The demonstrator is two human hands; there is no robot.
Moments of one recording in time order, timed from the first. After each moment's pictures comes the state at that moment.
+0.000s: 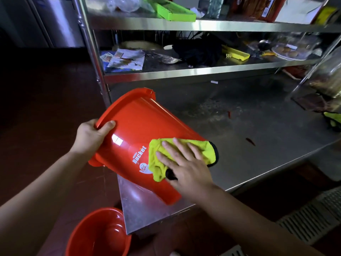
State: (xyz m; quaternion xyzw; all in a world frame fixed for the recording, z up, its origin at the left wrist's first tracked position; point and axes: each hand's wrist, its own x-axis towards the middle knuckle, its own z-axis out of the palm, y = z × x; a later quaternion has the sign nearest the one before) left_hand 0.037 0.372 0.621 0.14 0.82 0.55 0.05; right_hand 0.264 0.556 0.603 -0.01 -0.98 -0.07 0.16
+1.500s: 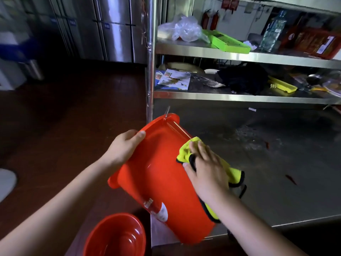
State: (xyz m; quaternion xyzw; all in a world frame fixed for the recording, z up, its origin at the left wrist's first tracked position) left_hand 0.045 0.307 0.646 0.14 0.81 0.56 0.12; right_hand 0.197 0.503 0.642 -0.14 -0.98 0.05 0.10
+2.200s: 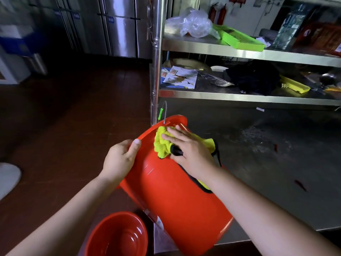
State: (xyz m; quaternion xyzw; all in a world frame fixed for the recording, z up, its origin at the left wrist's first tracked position) left_hand 0.043 0.295 0.617 0.13 0.85 0.51 0.00; right_hand 0.114 0.500 0.661 0.08 -0.97 0.21 0.11
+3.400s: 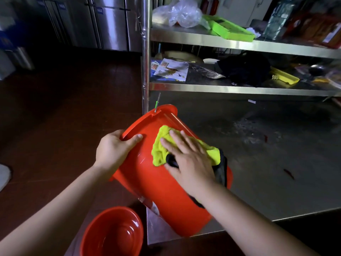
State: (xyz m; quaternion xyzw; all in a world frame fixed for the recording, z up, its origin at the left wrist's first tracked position) left_hand 0.037 0.312 0.623 0.07 0.86 0.50 0.01; right_hand 0.165 0.497 0.639 0.00 -0.99 0.04 0.13
